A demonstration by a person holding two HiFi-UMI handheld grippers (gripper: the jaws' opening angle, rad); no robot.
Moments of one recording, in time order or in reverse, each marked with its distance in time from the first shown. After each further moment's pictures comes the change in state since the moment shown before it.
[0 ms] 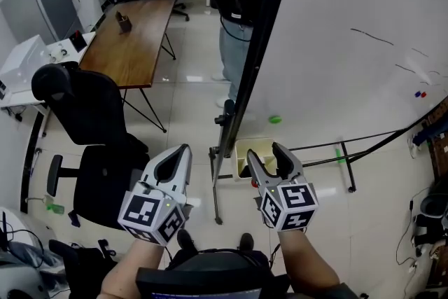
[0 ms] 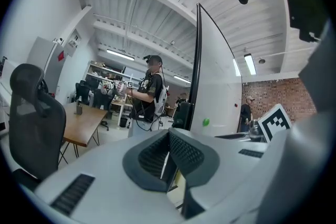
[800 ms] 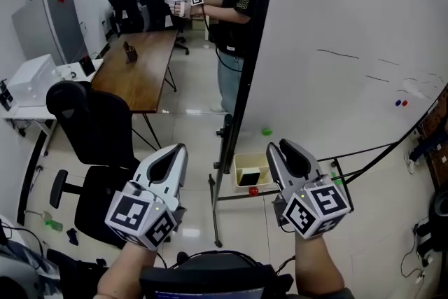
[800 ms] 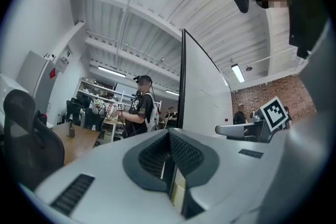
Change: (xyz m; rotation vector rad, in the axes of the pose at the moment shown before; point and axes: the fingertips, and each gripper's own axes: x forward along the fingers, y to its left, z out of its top) left arm -0.062 -0.029 0.089 0.093 -0.169 -0.069; right arm -0.088 0.031 0.126 -0.025 -0.273 0.105
